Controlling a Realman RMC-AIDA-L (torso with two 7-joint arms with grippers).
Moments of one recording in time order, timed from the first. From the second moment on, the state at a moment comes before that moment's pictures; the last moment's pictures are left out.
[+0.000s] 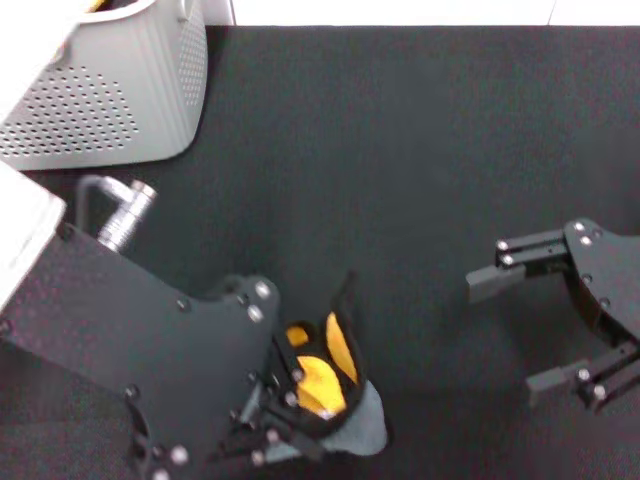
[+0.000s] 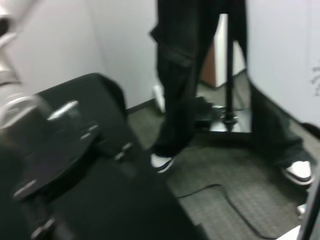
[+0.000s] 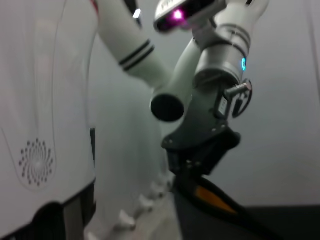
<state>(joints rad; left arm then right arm) -0.40 -1.92 1.35 1.96 1.65 2.03 -1.91 0.83 1.78 -1.86 -0.21 -0.98 -1.96 0.97</state>
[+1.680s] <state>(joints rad) -0.47 -2.04 1.46 1.62 1.72 2.03 -1.77 0.94 1.83 -1.55 -0.68 -1.61 -1.94 1.04</state>
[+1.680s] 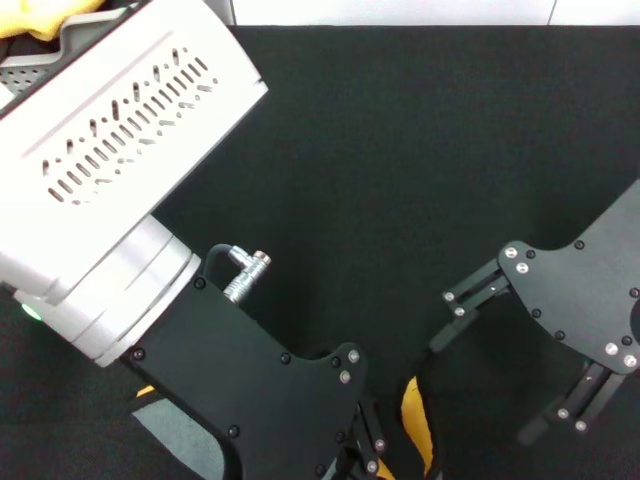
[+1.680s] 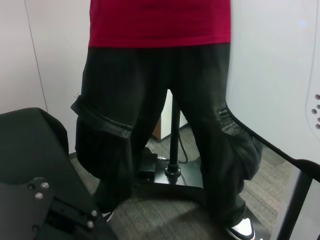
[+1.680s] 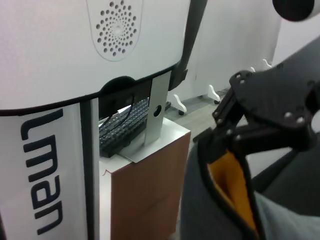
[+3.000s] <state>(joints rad) -0.47 -2.07 1.46 1.60 1.76 2.03 -1.75 0.97 1.94 -1.50 -0.72 -1.75 -1.95 1.03</state>
